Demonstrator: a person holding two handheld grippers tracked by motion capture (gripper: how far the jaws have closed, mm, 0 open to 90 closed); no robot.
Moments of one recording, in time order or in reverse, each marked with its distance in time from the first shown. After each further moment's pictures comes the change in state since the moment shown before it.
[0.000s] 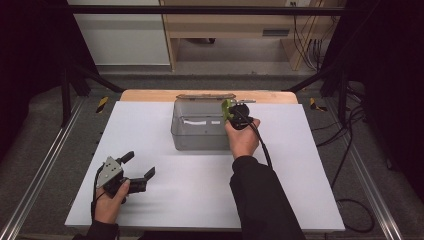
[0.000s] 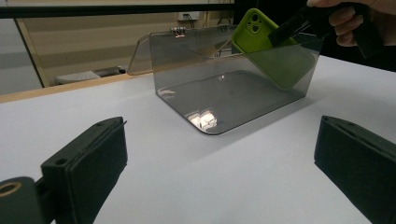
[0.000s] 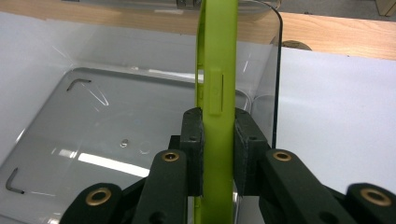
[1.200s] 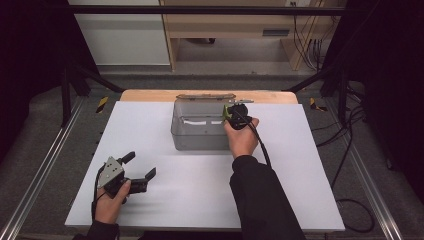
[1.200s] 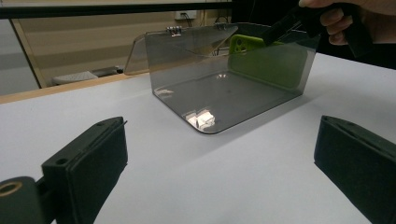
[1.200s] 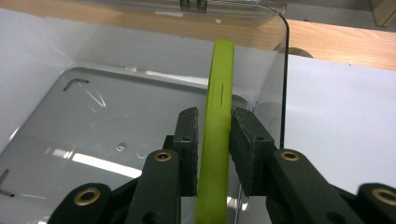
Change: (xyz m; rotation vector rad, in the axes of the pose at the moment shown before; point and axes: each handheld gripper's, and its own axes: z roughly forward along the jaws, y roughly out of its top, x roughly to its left) left arm -0.002 0.000 0.001 0.005 -0.010 0.010; right arm 0.002 0.000 0.005 -0.017 -0.007 -0.035
